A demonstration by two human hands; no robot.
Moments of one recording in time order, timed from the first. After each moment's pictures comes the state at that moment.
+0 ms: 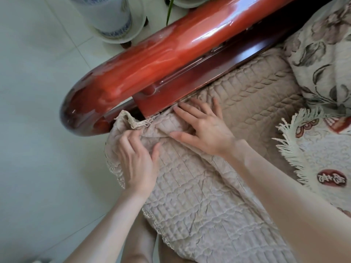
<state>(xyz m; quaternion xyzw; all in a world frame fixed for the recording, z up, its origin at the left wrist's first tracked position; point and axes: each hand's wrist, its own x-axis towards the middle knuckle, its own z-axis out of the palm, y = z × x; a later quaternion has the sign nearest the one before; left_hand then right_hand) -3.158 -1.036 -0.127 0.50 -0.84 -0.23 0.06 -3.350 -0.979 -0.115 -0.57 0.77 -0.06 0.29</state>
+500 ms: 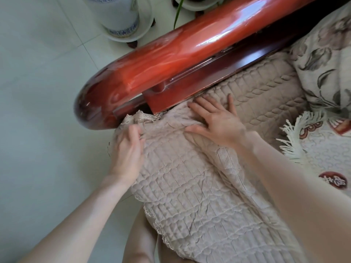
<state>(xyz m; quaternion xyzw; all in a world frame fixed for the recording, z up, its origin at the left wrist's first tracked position) -3.130 -1.079 -0.129 0.38 -0.88 -0.27 0.04 -3.370 -0.981 -0.116 -0.55 0.76 0.06 0.33</state>
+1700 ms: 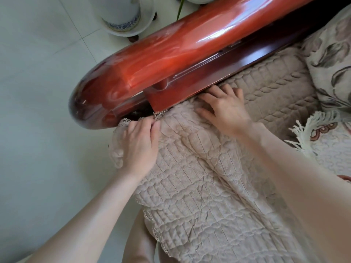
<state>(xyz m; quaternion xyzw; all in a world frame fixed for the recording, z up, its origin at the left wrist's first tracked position) -3.163 -1.075 -0.124 0.47 -0.82 -0.34 0.01 -3.380 -0.995 -0.132 -0.56 0.80 -0.01 0.20</state>
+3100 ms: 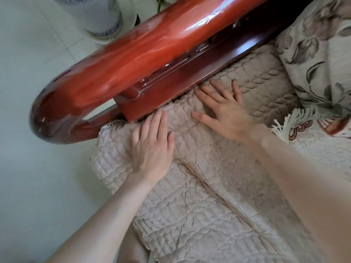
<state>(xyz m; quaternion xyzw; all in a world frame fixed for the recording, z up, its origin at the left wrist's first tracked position) -3.216 -1.038 -0.126 0.35 -0.92 -0.17 -0.04 -3.422 -0.957 -0.136 -0.53 0.81 -0.01 0.26</state>
